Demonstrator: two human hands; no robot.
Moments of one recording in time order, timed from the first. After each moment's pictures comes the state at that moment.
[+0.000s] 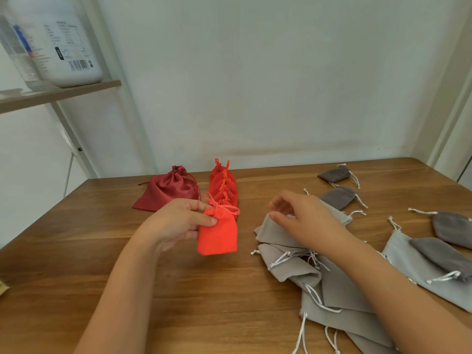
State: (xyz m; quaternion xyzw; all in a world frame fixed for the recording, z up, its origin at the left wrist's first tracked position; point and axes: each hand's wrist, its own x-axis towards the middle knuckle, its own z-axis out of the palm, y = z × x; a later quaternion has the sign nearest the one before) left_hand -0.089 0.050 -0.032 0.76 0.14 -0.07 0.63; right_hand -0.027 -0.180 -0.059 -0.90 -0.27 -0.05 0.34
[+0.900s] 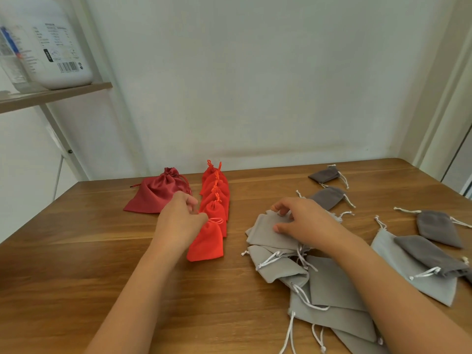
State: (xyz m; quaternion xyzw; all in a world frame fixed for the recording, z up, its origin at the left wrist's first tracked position) left_hand -0.077 0.029 -0.055 0.90 0.19 0.20 0.35; right_hand -0.013 -0.192 -0.060 -0.95 -0.21 0.04 0.23
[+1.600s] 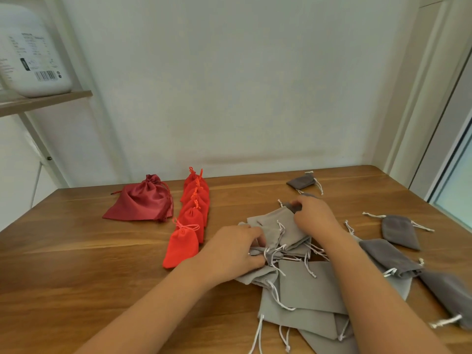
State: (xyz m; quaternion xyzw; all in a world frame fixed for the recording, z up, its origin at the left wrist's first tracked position) left_hand -0.071 -0.069 -0.067 0.97 -0.18 0.04 0.14; right_hand 0.028 -0.244 -0.072 -0.97 -0.03 0.01 0.24
